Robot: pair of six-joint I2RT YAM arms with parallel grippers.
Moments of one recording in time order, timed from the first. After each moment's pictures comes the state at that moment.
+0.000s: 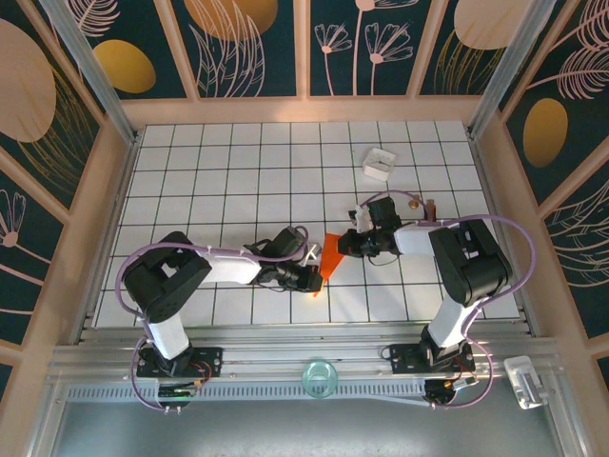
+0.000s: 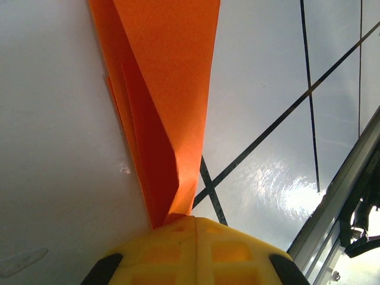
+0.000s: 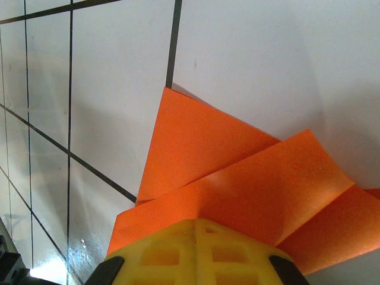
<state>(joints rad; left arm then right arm) -0.86 1.78 0.79 0.03 0.51 -0.71 0.39 1.73 0.73 -0.01 -0.60 0.41</state>
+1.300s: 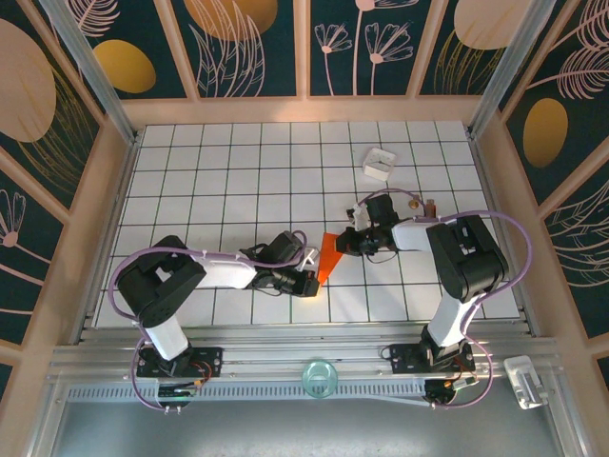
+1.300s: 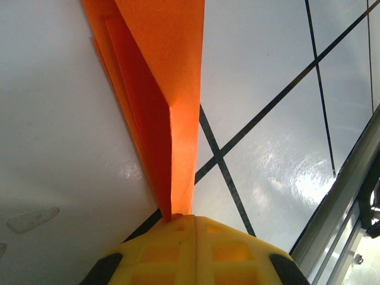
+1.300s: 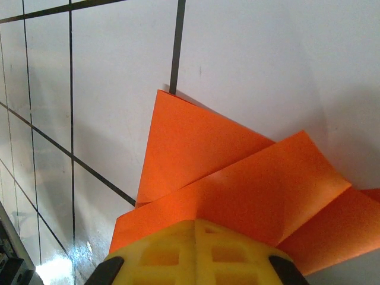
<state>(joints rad) -0.87 1.74 0.73 0.03 0.49 -0.63 0.39 1.77 0.78 -0.06 -0.61 0.42</state>
